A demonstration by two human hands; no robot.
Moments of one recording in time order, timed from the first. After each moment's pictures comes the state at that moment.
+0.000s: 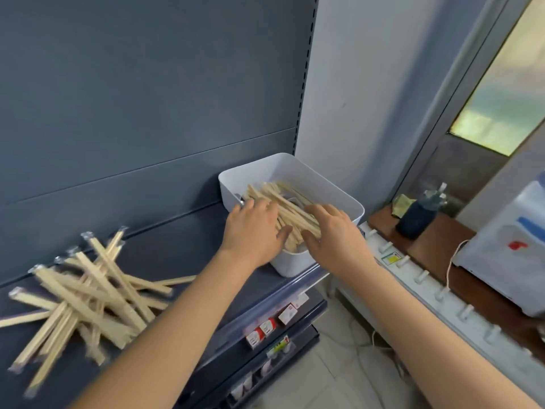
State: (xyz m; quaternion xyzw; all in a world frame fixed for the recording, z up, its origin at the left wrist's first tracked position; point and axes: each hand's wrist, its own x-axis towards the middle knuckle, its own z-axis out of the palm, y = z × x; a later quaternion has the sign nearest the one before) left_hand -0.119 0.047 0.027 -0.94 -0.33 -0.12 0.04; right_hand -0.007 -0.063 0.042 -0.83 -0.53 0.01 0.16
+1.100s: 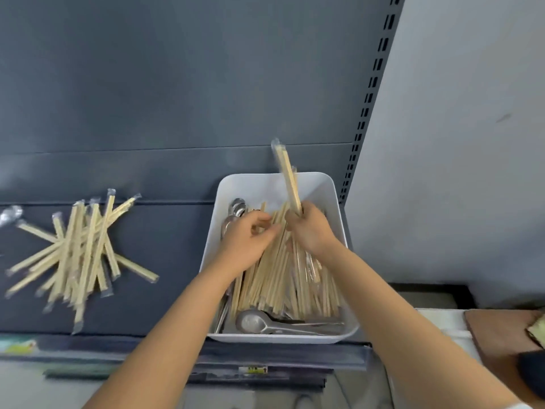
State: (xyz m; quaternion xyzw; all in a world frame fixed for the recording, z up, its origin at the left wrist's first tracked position) left_hand 0.035 0.114 -0.026 -0.60 -0.64 -0.31 -0.37; right_hand 0.173 0.135 -0.018 -0.62 -0.55 0.45 0.32
